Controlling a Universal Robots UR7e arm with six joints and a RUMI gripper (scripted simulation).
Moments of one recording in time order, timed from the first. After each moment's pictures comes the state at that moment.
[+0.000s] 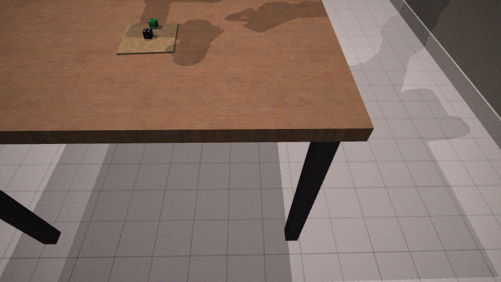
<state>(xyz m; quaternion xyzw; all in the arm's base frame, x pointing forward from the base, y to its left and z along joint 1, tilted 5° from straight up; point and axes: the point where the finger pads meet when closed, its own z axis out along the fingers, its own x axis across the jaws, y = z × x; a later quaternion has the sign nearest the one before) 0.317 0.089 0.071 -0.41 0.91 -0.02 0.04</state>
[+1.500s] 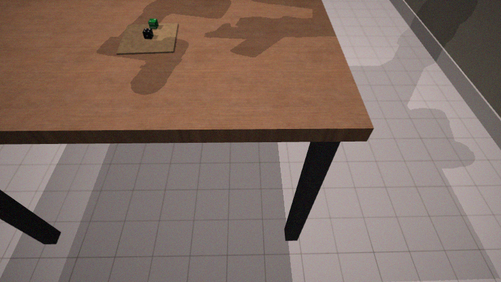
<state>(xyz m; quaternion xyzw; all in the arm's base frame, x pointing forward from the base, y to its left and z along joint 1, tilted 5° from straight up) 0.394 0.006 0.111 -0.54 0.84 -0.03 0.03</state>
